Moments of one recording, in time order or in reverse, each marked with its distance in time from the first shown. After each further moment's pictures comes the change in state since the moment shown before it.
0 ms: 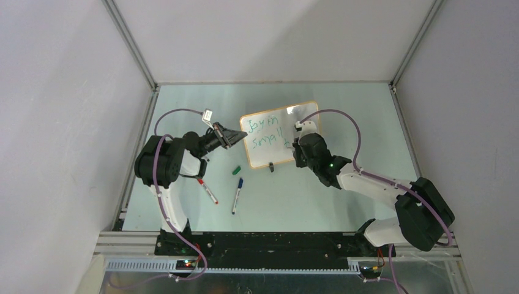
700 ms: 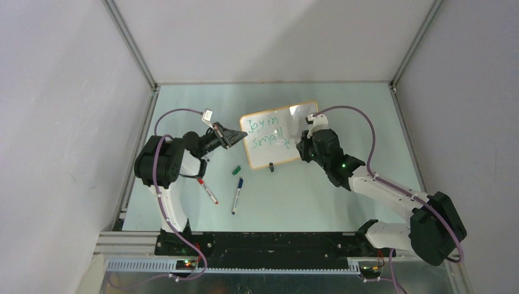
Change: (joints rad) left arm -0.002 -0.005 -0.002 0.000 0.000 0.000; right arm -0.052 -0.139 -0.014 0.033 -0.068 0.006
